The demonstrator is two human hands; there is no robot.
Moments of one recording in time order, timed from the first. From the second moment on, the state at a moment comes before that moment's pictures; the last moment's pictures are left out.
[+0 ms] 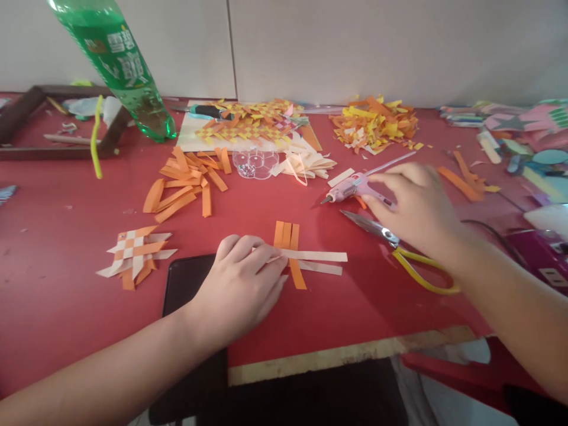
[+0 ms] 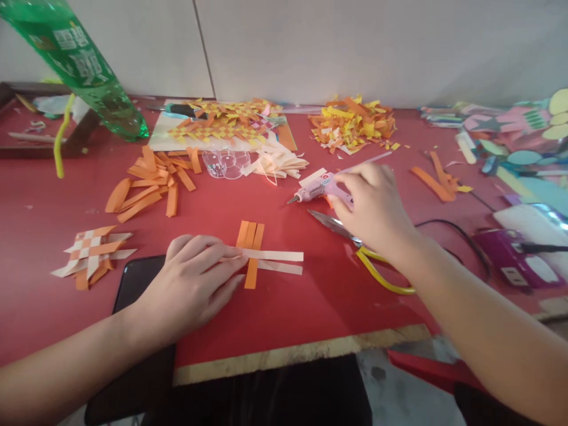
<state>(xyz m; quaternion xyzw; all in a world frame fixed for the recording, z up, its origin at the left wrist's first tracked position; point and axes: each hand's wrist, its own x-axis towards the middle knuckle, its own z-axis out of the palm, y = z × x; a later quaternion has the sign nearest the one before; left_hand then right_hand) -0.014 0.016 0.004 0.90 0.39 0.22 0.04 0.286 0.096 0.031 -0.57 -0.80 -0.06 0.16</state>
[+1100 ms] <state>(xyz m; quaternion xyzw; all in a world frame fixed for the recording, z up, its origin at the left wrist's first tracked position) -0.009 0.016 0.006 0.89 0.41 0.18 0.04 0.219 0.059 0.000 -0.25 -0.91 0.22 0.26</state>
